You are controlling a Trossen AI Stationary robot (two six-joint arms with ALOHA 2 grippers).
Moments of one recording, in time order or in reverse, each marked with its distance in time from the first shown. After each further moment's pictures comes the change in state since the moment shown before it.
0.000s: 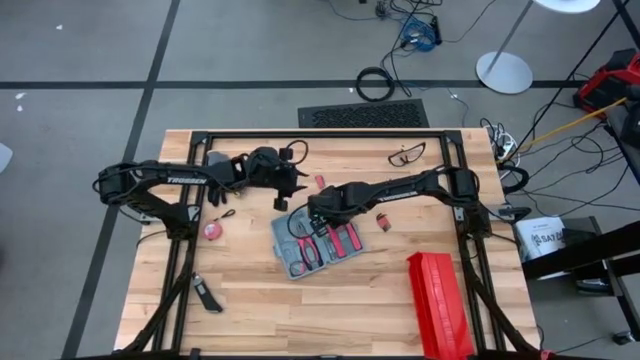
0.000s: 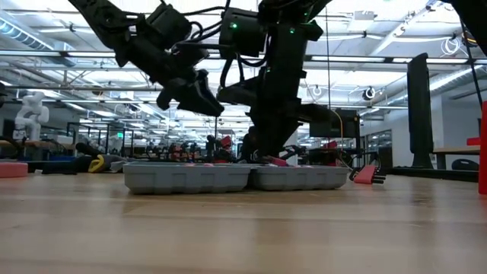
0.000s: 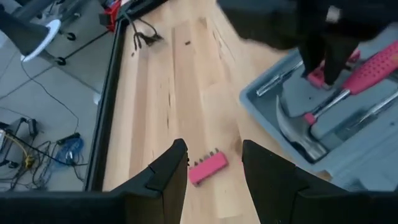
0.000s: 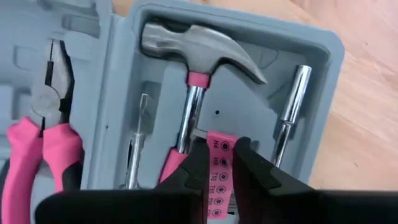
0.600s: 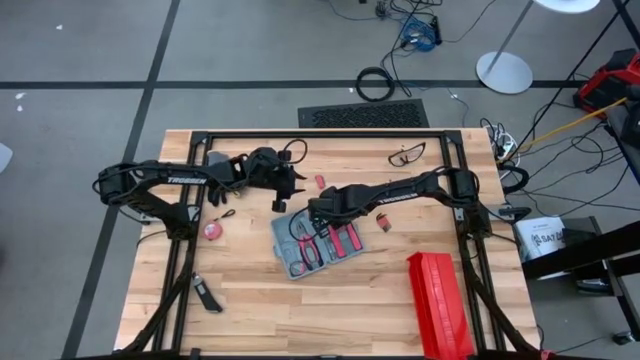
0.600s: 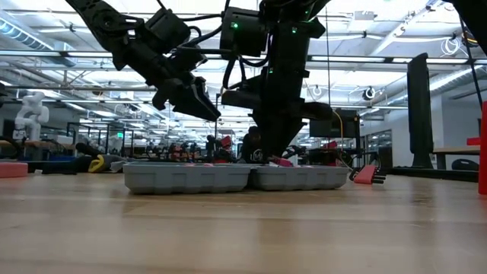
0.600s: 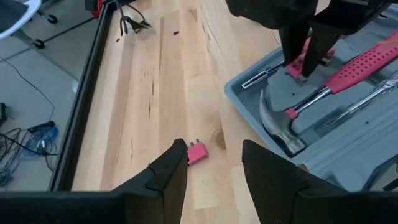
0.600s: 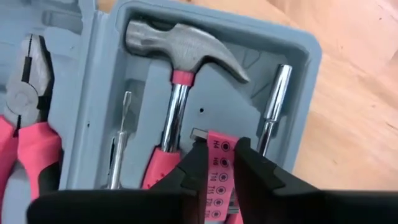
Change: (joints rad) left arm 0.017 0.000 -0.023 -0.013 0.054 -0.082; right arm 0.013 0.001 0.000 -0.033 0.060 -0.001
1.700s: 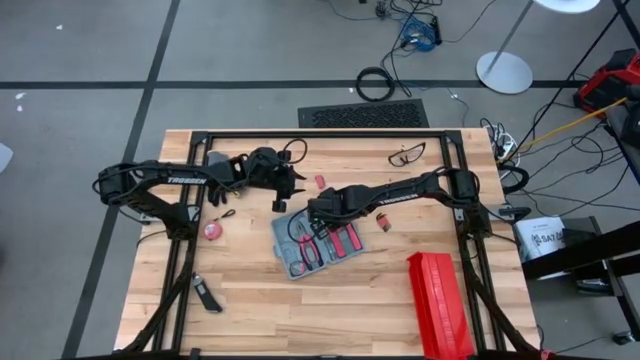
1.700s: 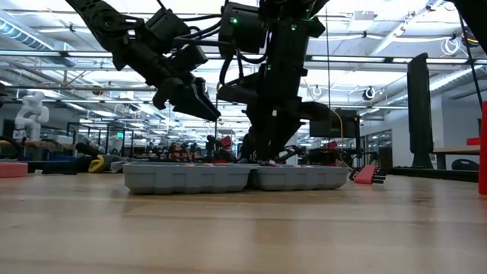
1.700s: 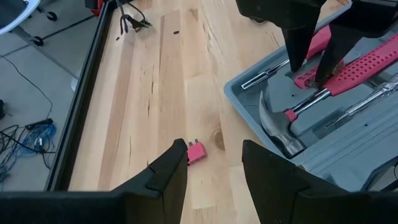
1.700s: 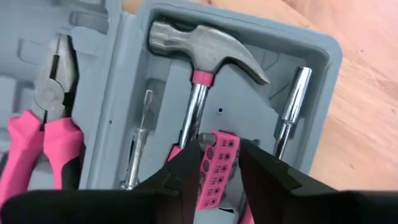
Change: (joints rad) left arm 0.000 0.000 0.000 0.001 0.000 -0.019; right arm 0.011 -0.004 0.000 0.034 -0.018 -0.014
